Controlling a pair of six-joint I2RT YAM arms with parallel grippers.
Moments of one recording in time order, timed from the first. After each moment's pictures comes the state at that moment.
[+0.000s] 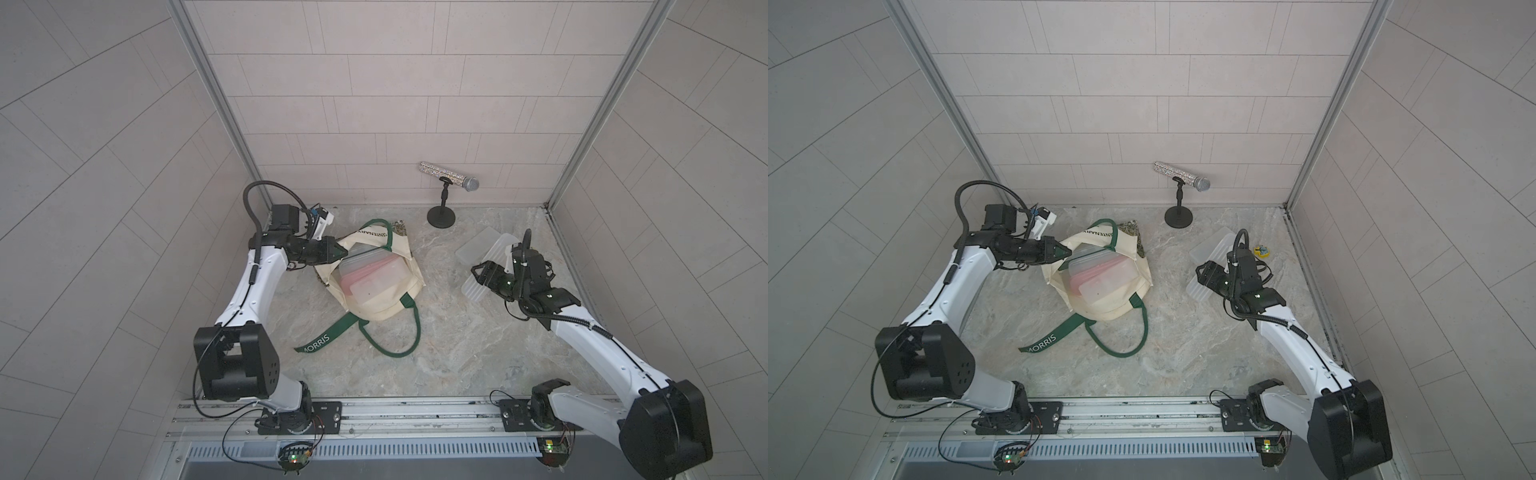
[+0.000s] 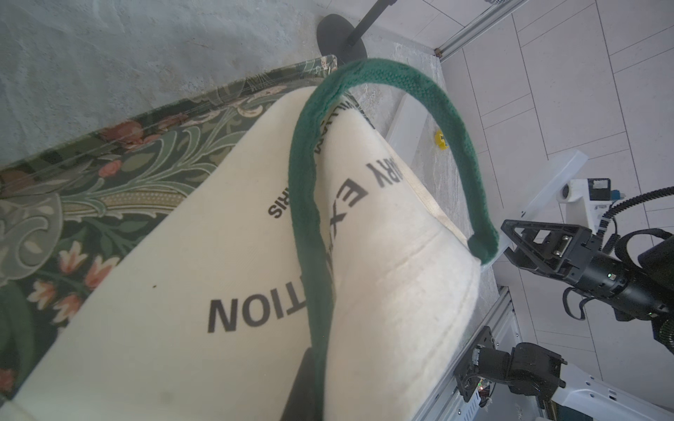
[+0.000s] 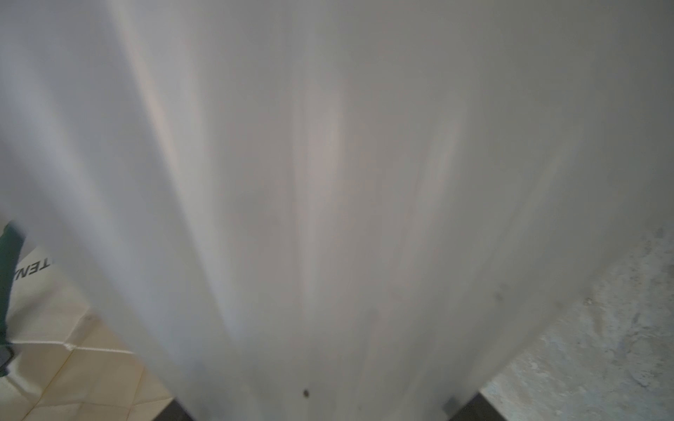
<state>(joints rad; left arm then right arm) 0.06 1.50 1.33 -0.85 0.76 -0.01 0.21 1.12 0.76 -0.33 -0.14 0.76</state>
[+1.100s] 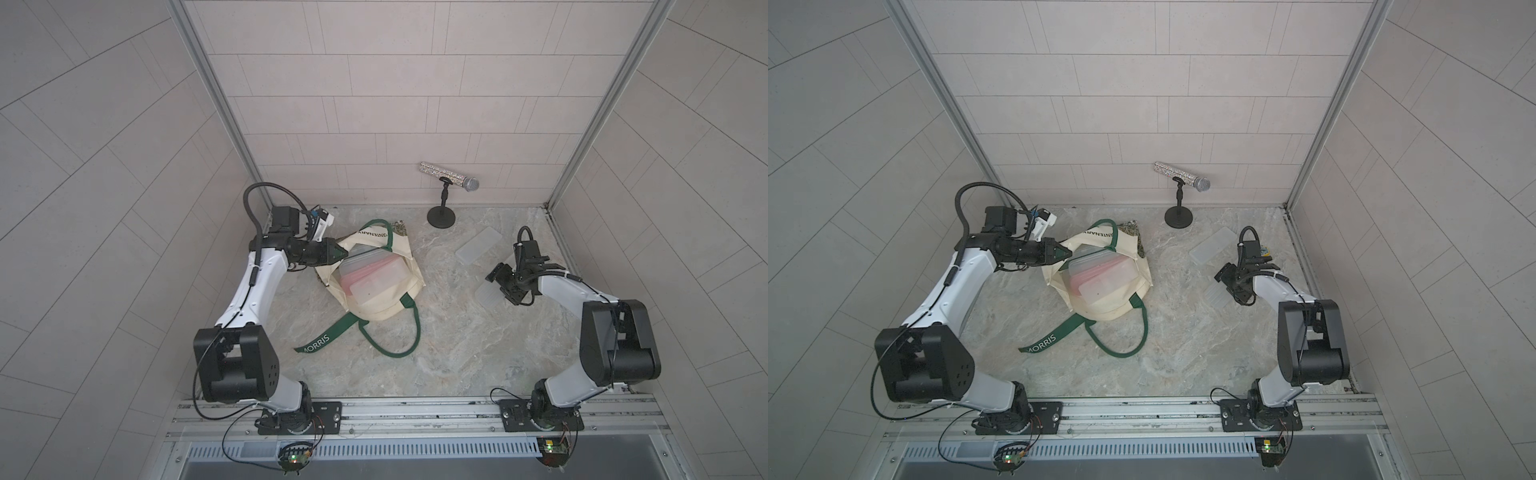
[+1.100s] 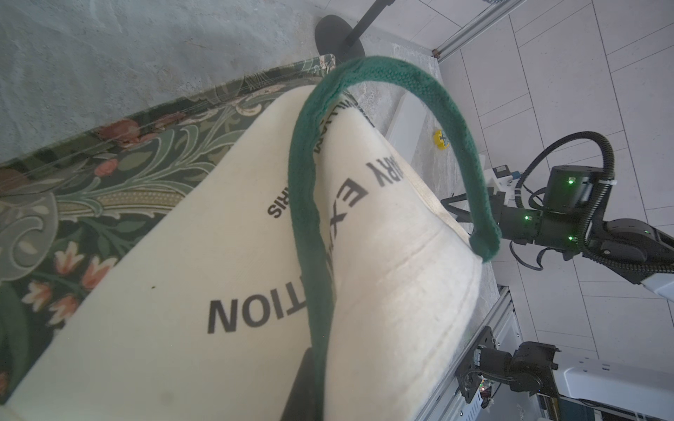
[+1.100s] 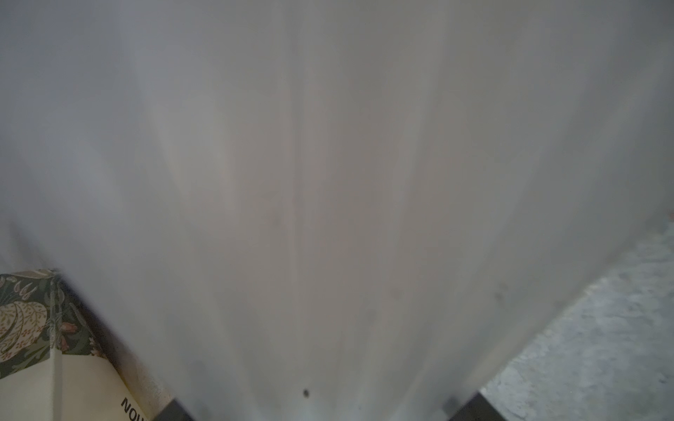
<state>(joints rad) 0.06 1.49 1.31 -0.83 0.77 -0.01 -0.02 1.57 0.91 -0.45 -0.19 0.83</state>
